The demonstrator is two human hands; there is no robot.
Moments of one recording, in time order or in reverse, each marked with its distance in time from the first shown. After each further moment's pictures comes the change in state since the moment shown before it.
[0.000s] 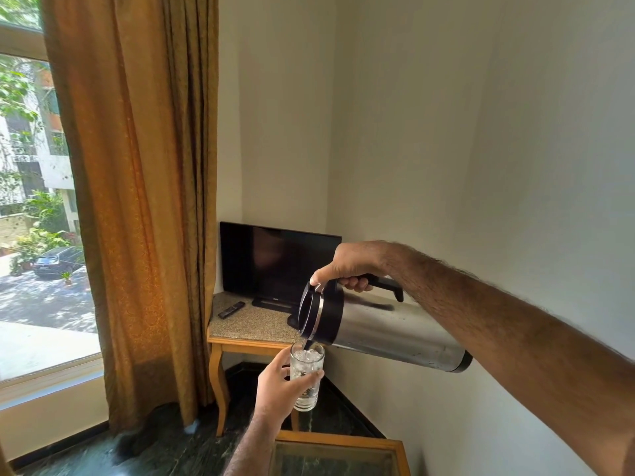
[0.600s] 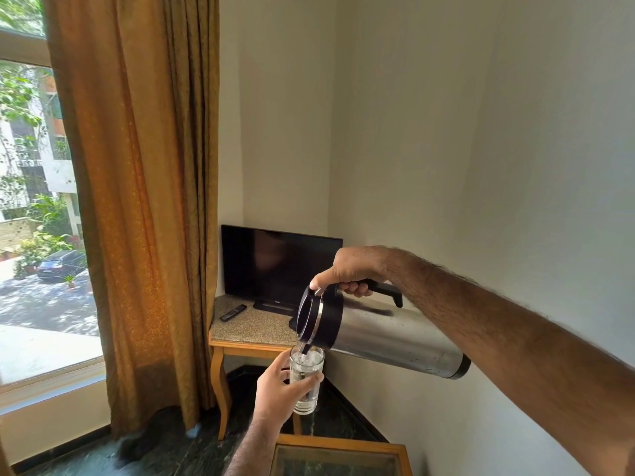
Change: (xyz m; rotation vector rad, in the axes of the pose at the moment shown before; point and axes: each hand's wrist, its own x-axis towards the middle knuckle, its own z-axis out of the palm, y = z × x) left_hand 0.001 -0.001 -0.002 -0.004 0.023 0.011; right_hand 0.003 0.003 0.004 0.002 0.007 -0.008
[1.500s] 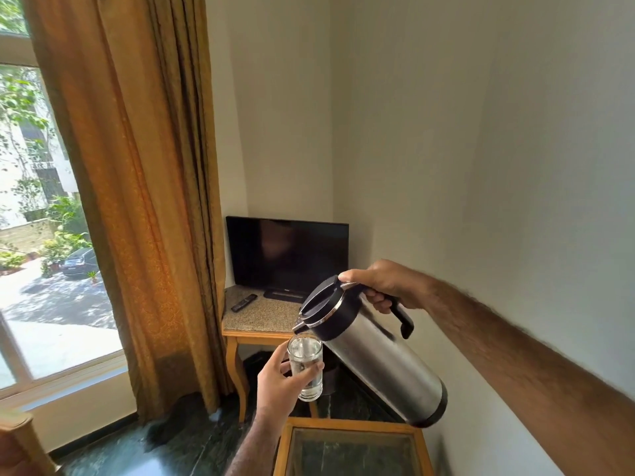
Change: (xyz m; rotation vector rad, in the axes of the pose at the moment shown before) left_hand 0.009 -0.008 0.000 0.040 0.065 -0.001; right_hand -0.012 0.079 0.031 0.557 0.050 -0.077
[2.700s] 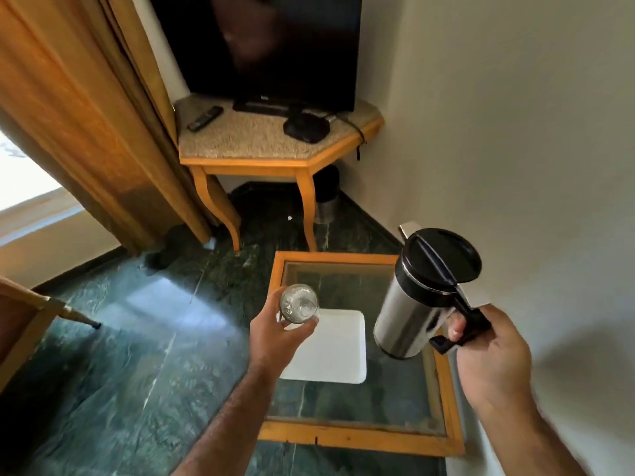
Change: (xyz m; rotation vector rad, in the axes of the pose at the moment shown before) left_hand 0.010 -0.302 0.084 0.204 -0.050 -0.285; right_hand -0.003 0.397 0.160 1.145 0.822 0.181
